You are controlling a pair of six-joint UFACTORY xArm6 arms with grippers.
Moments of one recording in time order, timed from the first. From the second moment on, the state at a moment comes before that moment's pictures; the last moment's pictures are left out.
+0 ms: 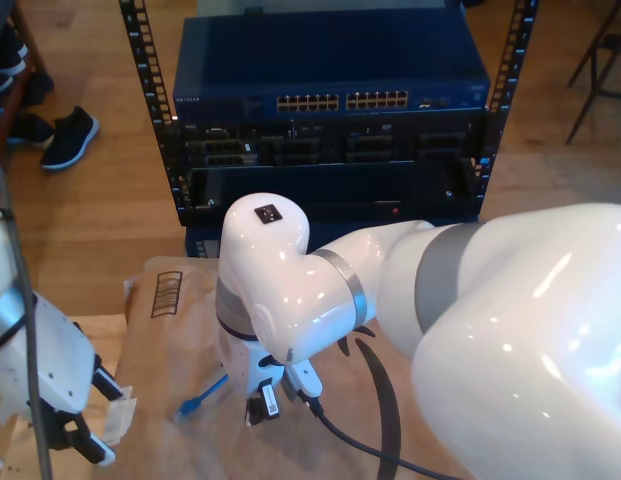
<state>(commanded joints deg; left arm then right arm) 17.7 -22.2 -36.3 -18.9 79.8 -80.0 44.8 13.2 -59.9 12.0 41.0 102.2</state>
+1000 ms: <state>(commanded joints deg) 18.0 -22.2 -35.6 -18.9 79.8 -80.4 42.5 17.2 -62.3 11.7 36.9 91.6</state>
